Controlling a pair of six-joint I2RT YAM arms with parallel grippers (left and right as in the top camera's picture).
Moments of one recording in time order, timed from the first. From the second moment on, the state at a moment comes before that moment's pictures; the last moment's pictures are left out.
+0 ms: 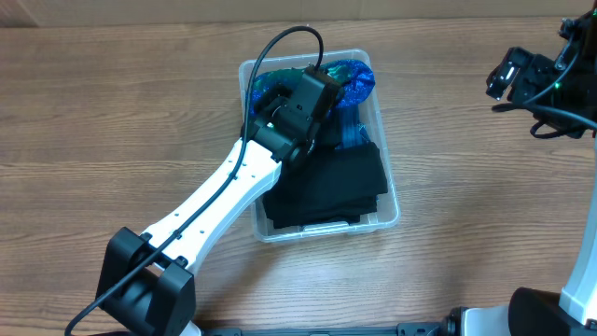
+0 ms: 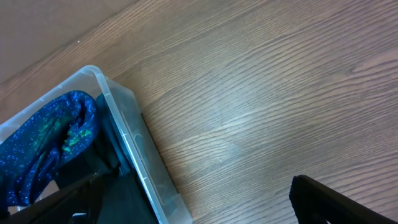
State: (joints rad) left arm -0.61 1.75 1.45 -0.56 -0.60 0.36; right arm -0.16 1.60 2.09 -1.51 -0.10 0.31
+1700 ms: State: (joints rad) left arm -0.51 1.94 1.51 -0.68 0.11 -0.03; right arm -0.16 1.60 2.09 -1.51 -0.10 0.31
